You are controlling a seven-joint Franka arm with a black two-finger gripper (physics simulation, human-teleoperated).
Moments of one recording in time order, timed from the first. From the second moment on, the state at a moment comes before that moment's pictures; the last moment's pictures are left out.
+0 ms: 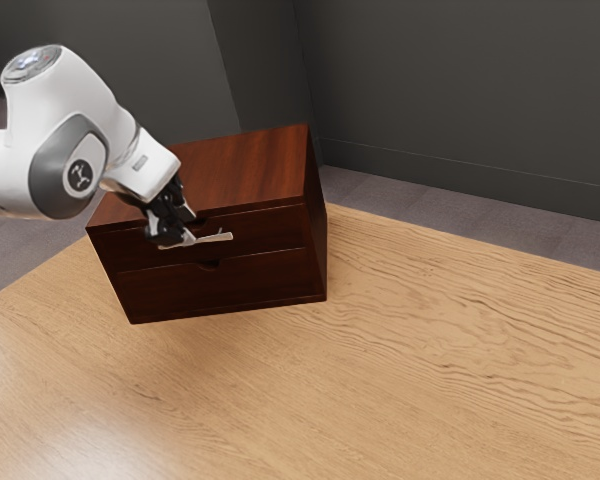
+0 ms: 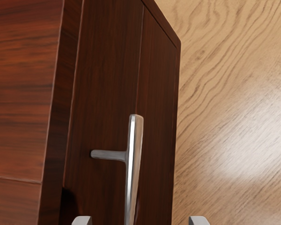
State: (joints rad) arm 0.67 -0.12 -0.37 -1.89 -0.06 2.20 1.19
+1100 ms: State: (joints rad) arm 0.66 -0.05 -0.40 -1.90 0.09 2.28 1.01
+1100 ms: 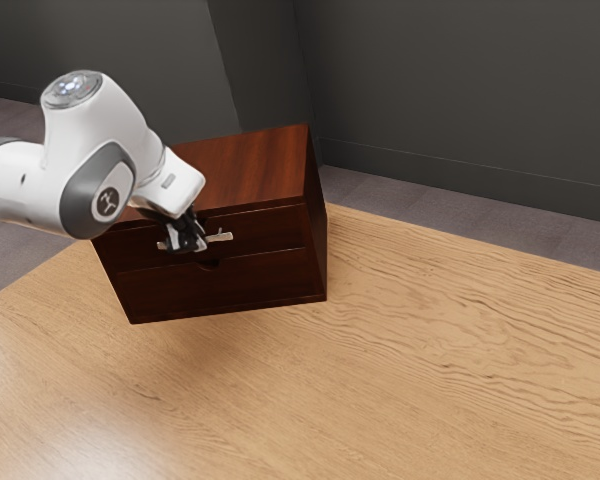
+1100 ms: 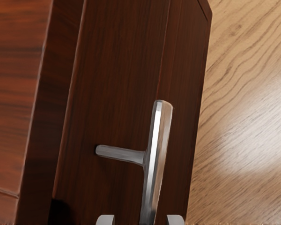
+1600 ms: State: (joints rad) arm 0.65 -0.12 -0.39 -1.99 0.11 2.29 0.99
